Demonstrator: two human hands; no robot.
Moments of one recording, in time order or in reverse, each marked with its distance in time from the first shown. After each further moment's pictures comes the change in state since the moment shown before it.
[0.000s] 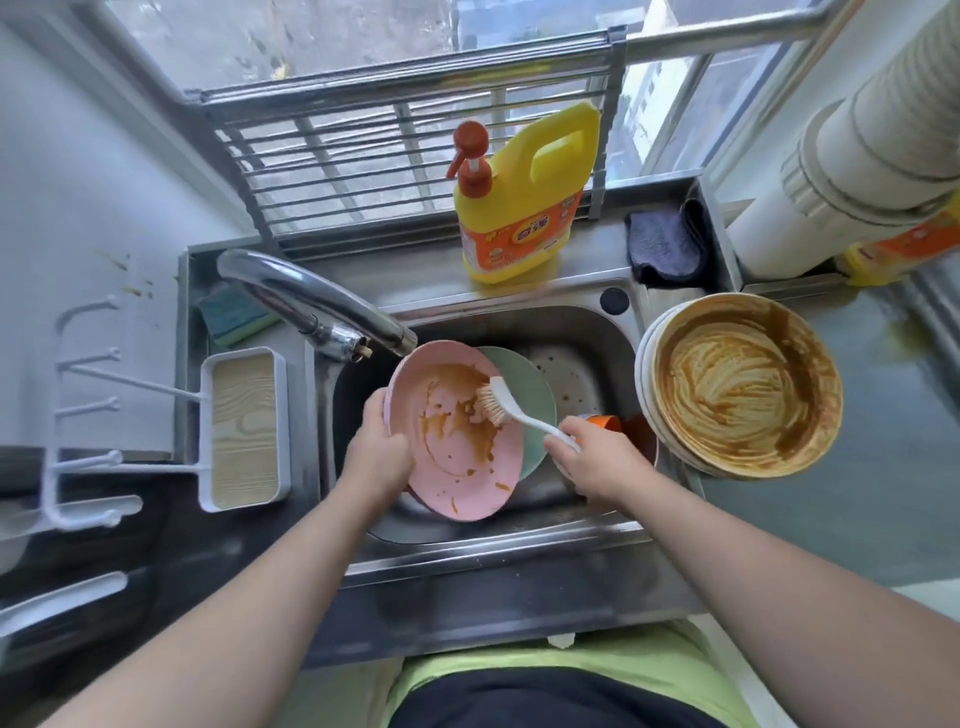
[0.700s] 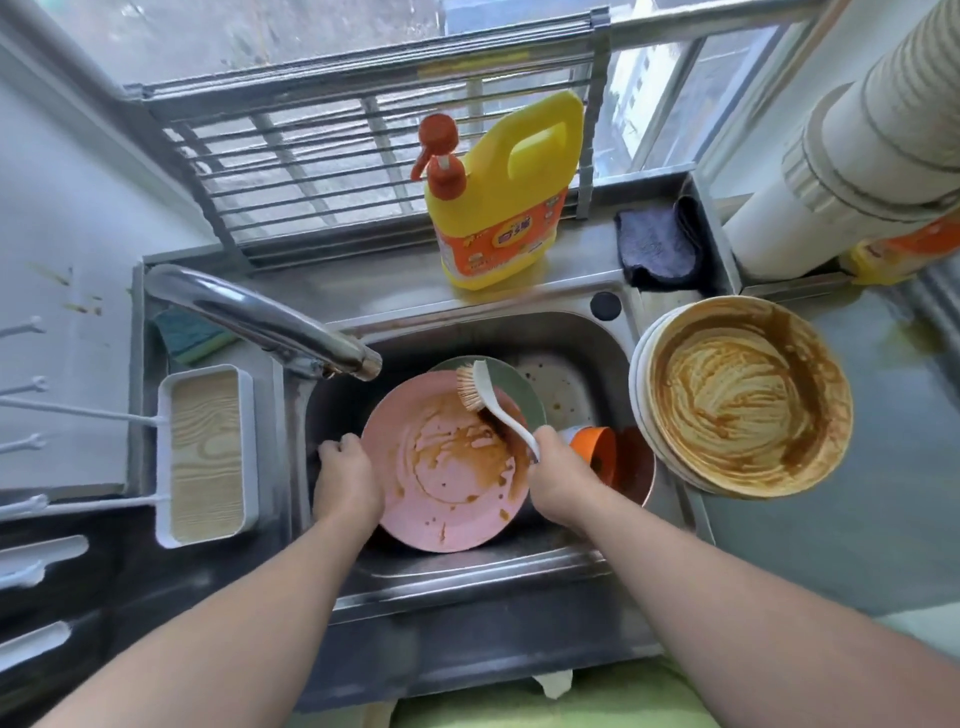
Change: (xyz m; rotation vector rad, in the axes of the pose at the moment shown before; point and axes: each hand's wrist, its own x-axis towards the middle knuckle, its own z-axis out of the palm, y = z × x) left_hand 0.046 -0.047 0.017 0.676 0.217 -0.077; right_hand 0.031 -0.012 0.030 0.047 -0.038 0.024
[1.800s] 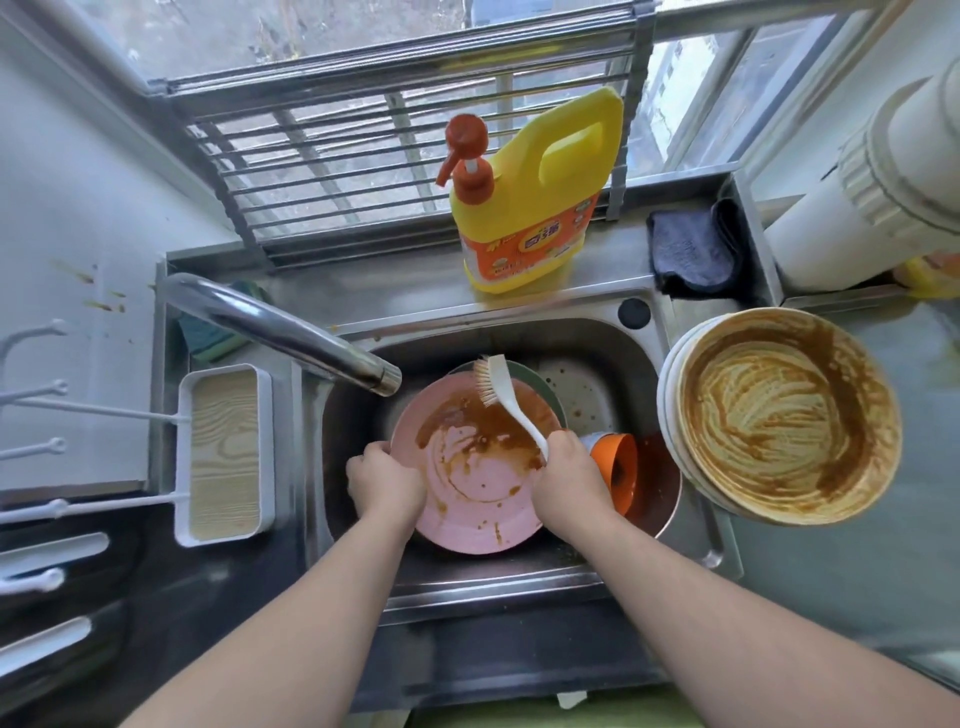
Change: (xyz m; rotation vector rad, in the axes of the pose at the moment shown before) left_hand -0.003 0.026 0.013 -0.420 0.000 -0.297; right_hand 0.019 -0.006 0.021 -0.041 0.233 -0.020
